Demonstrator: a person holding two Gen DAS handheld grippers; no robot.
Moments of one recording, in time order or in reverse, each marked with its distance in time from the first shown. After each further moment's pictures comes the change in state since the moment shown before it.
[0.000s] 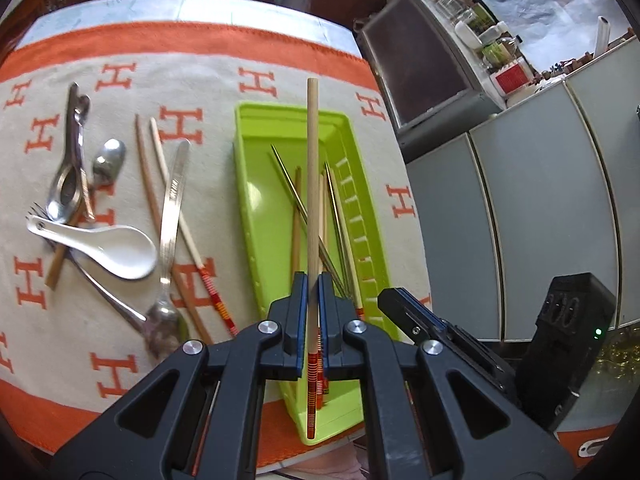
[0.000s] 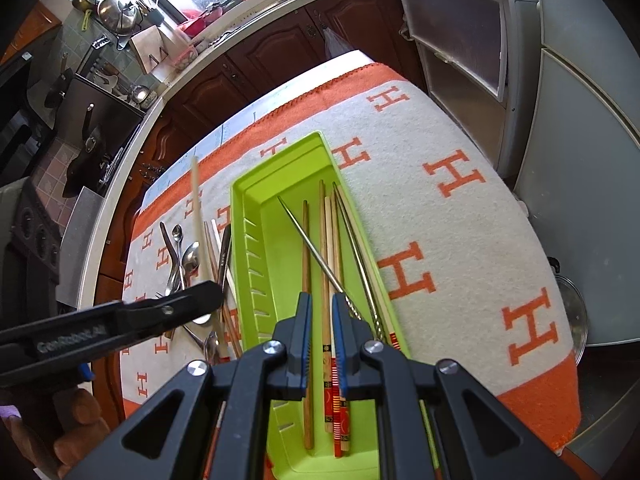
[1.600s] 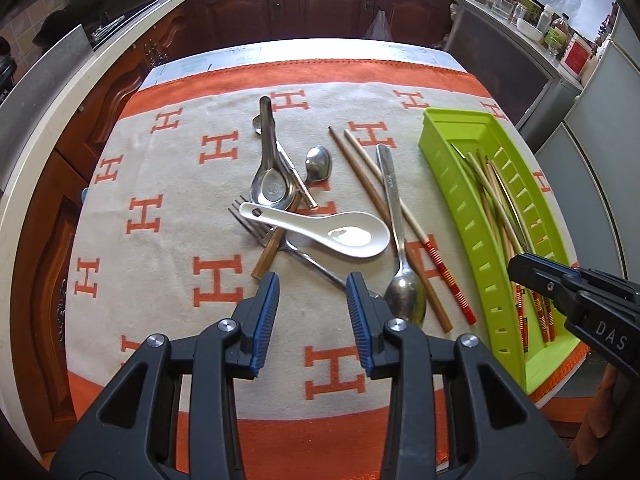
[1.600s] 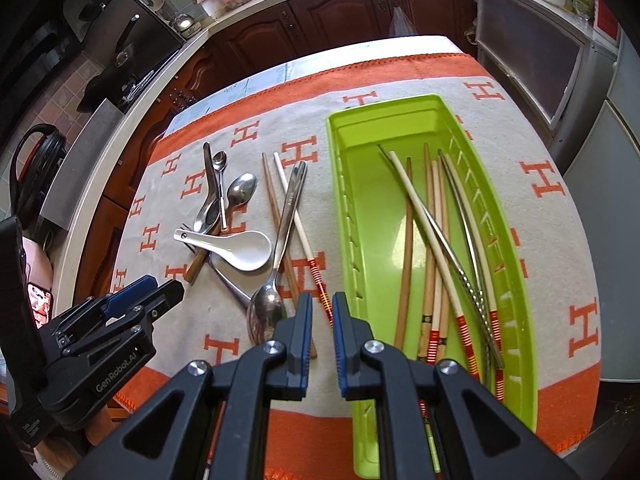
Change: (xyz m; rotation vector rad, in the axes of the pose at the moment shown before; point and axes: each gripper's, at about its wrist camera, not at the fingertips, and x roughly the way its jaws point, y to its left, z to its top) left arm -0.056 0.111 -0.060 0.124 -0.205 0.445; right arm 0.032 0.091 -0.031 -0.237 0.113 -0.028
